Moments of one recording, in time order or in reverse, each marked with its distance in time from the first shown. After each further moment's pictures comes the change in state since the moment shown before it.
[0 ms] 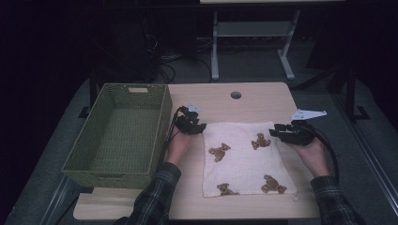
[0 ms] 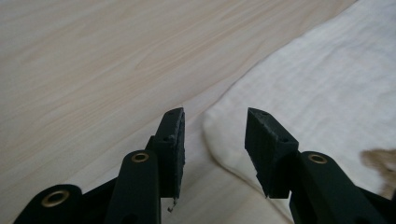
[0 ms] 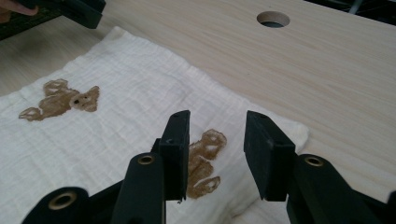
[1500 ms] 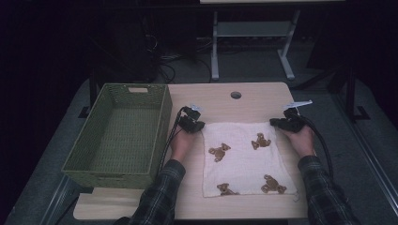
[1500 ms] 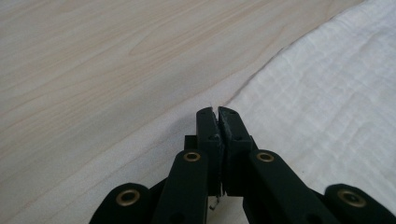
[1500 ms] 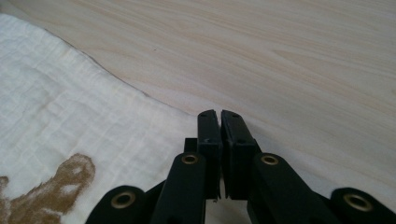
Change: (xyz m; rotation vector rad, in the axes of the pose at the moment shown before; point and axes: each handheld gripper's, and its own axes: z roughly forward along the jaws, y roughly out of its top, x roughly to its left) left arm 0.006 -0.003 0.025 0.043 -0.026 -0.026; right arm -0.072 -0.006 0.072 0.111 -0.073 0.135
